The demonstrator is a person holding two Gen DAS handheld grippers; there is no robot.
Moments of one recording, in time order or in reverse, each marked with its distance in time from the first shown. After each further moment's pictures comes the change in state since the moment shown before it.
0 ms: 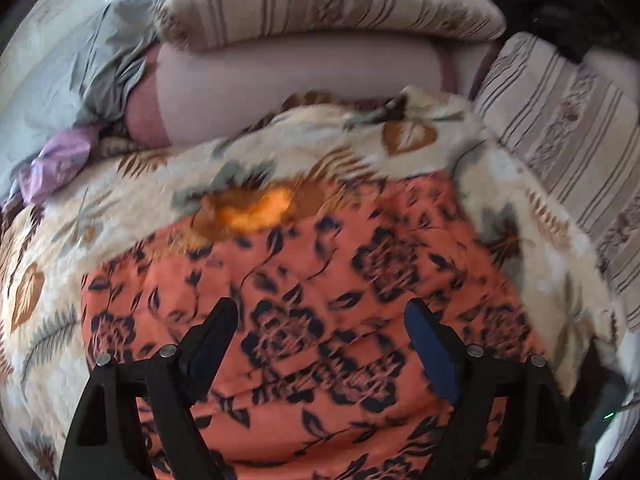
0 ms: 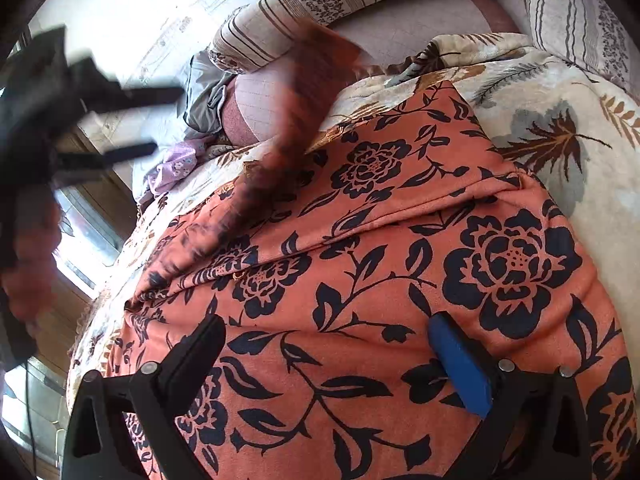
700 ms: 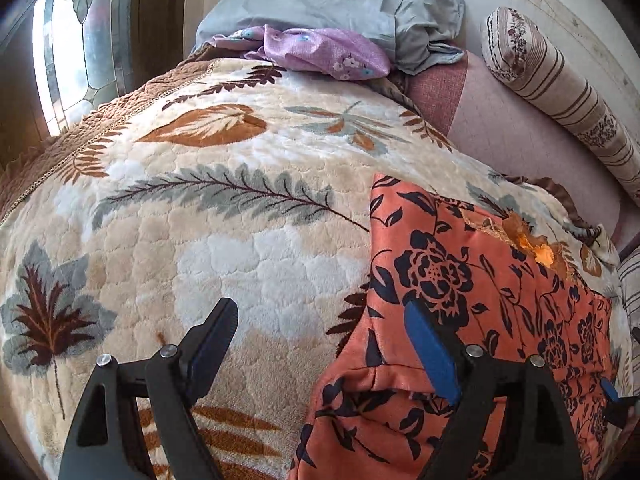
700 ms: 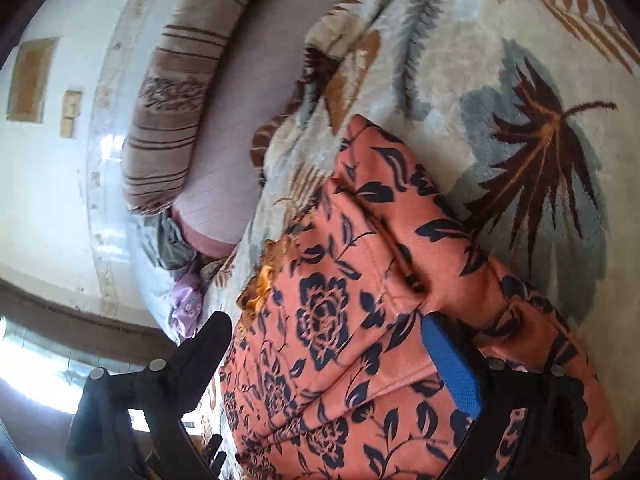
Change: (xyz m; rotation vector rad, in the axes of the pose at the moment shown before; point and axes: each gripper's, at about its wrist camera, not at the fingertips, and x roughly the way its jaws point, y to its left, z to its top) left arm -0.005 0.218 -0.119 -0.622 -0.125 0.266; right arm 0.036 -0.078 0.105 0.690 0.020 0.061
